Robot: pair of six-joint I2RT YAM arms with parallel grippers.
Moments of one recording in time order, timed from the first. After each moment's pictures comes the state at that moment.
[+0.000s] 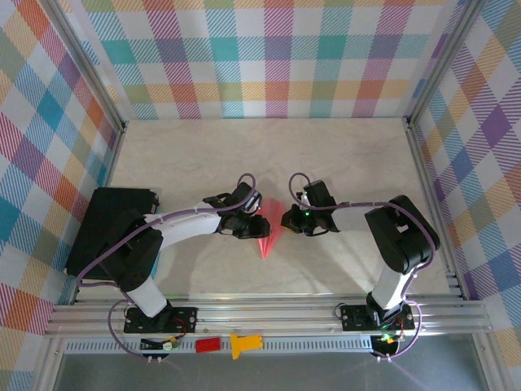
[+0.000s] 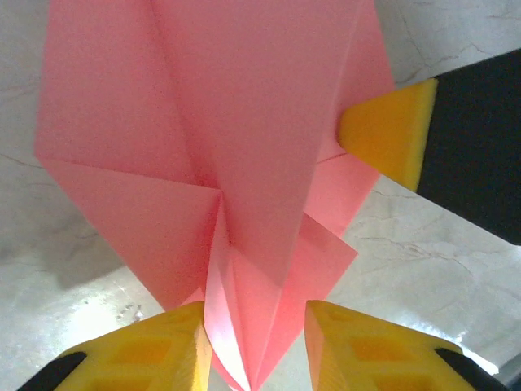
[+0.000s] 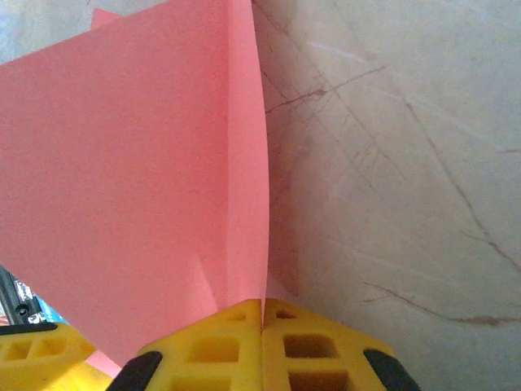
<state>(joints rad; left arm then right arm) -0.74 1.66 0.99 -0.42 0.25 -0.69 0.51 1.75 0.76 0.06 -0.53 0.83</state>
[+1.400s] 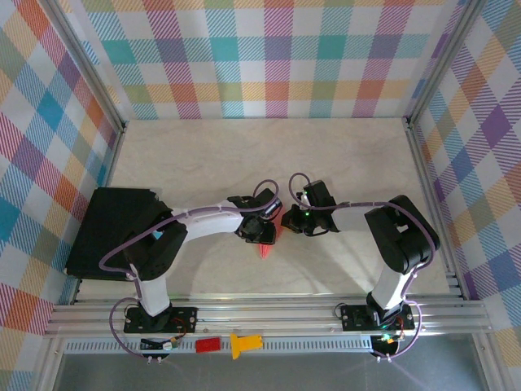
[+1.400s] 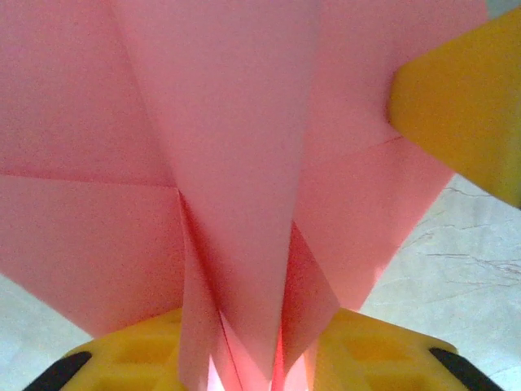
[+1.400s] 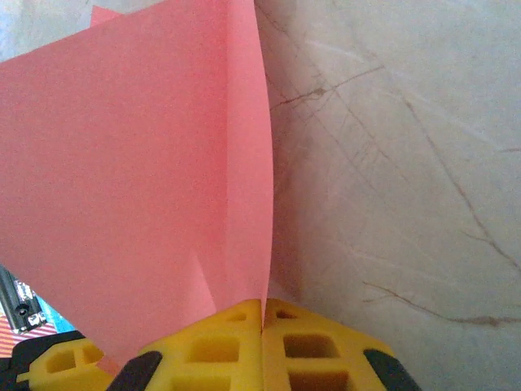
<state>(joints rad) -0.85 1.82 1.14 -0.58 0.06 -0.68 0.51 1.75 0.76 0.06 -0.53 0.83</state>
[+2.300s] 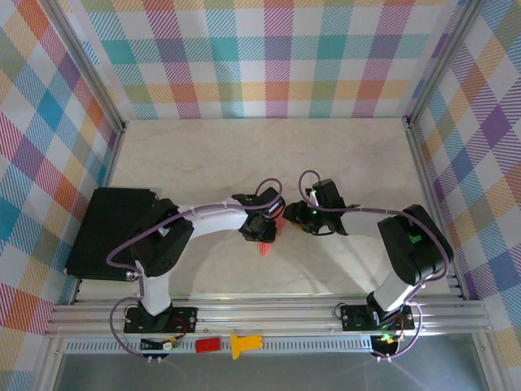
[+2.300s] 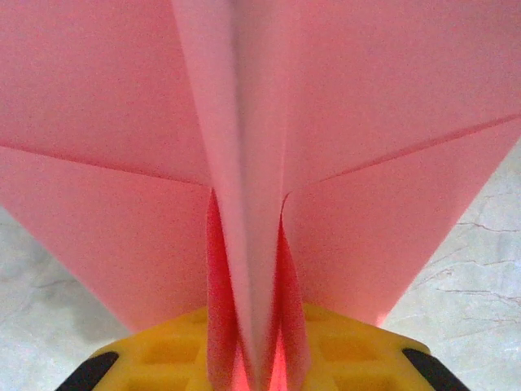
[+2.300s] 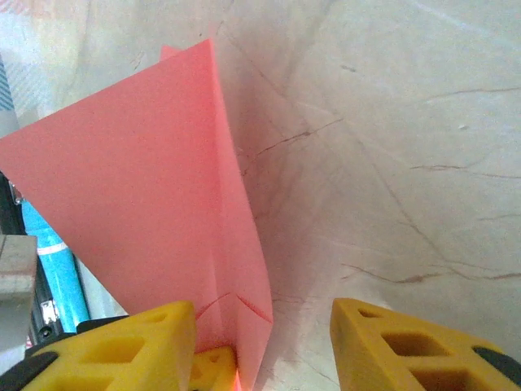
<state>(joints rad) -0.85 1.88 1.20 -0.61 0.03 -0.68 0.47 1.63 0.69 0.09 -0.48 0.86</state>
